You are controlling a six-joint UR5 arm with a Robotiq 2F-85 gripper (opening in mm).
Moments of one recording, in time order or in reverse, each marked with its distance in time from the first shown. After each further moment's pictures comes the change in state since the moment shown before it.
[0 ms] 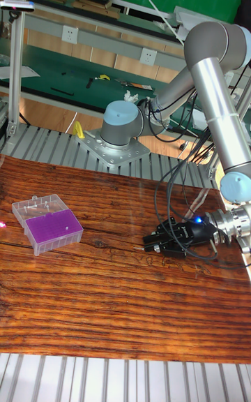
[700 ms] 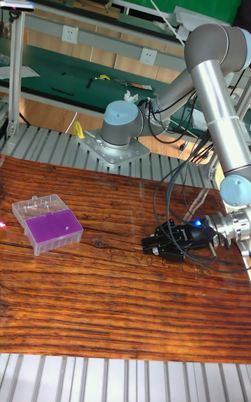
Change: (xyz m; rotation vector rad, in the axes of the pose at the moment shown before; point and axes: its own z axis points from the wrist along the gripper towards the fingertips) arm 0.001 -0.005 0.004 -0.012 0.005 -0.012
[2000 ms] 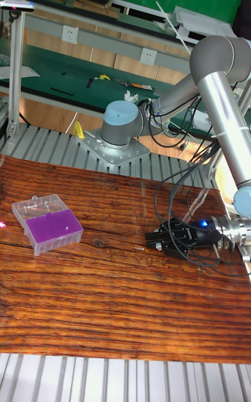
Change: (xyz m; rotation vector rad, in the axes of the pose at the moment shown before) arm 0.013 0.005 -0.013 -0.037 0.118 -0.010
